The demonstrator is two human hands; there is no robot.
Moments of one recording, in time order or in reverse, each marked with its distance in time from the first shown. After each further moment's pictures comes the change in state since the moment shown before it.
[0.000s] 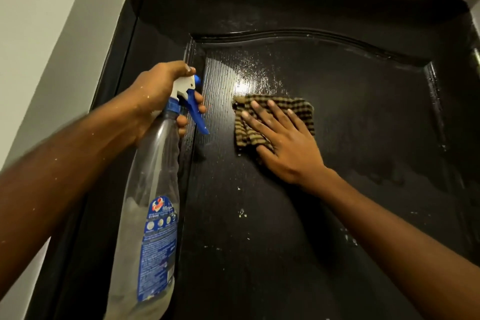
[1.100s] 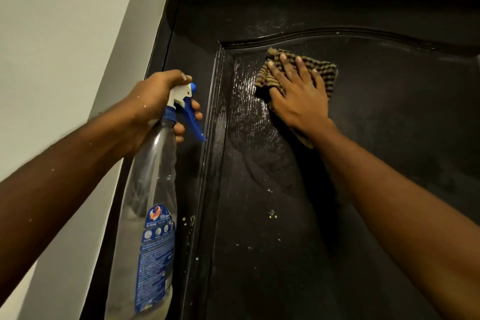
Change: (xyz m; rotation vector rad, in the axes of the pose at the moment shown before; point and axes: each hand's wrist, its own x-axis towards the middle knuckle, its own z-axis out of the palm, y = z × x) left_hand -0.027 0.007 -0.034 0.139 0.188 -0.014; right_hand 0.105 0.000 -0.011 0.050 0.088 0.279
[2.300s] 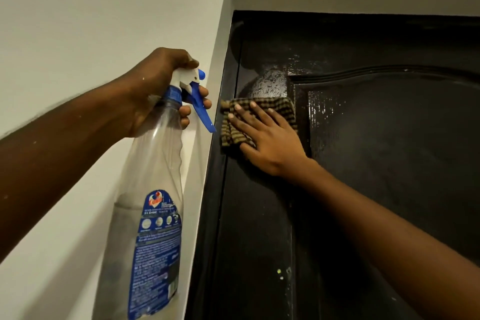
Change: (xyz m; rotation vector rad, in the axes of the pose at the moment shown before) left_hand 0.045 0.037 -0.160 -0.014 -0.067 -0.041; right_hand 0.027 -0.191 0.040 0.000 -0.068 -0.387
